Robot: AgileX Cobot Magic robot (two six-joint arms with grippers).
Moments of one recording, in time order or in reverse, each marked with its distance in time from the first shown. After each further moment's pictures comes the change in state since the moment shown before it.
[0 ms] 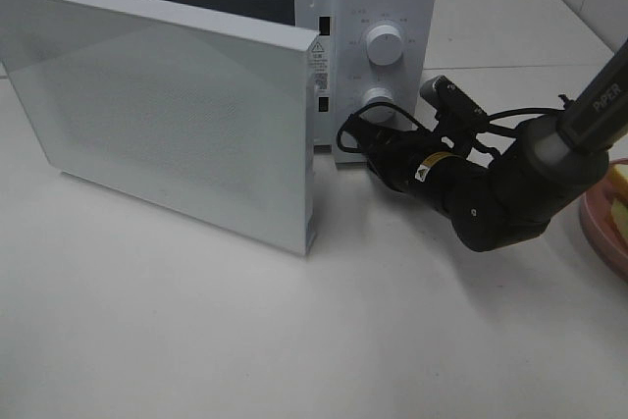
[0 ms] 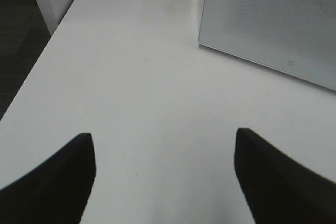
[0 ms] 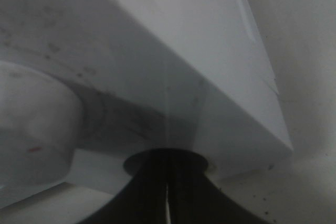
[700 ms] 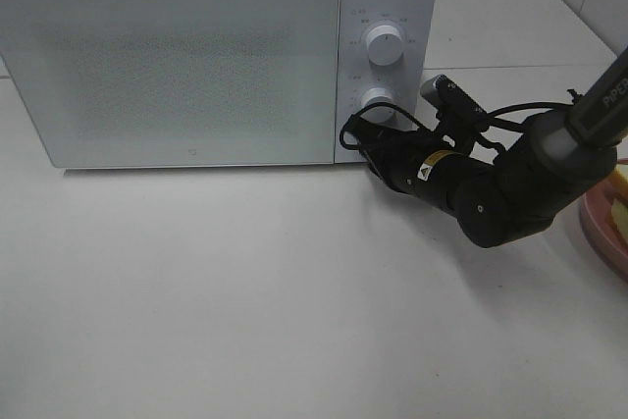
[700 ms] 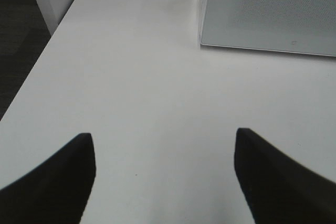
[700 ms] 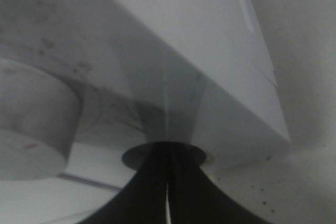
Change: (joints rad) left arm 0.000 0.000 0.000 0.000 0.000 0.000; right arm -0.010 -0.013 0.006 -0.048 0.046 0.034
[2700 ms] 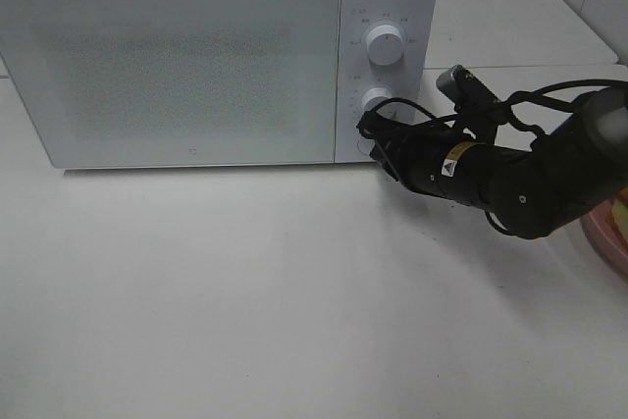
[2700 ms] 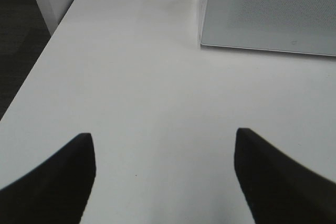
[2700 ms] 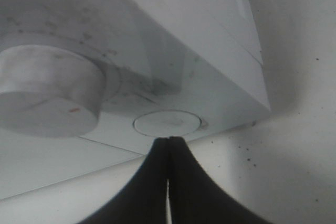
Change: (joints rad) left arm 0.000 0.000 0.000 0.000 0.000 0.000; right arm -0.034 -0.126 0.093 -0.154 0.118 0.096
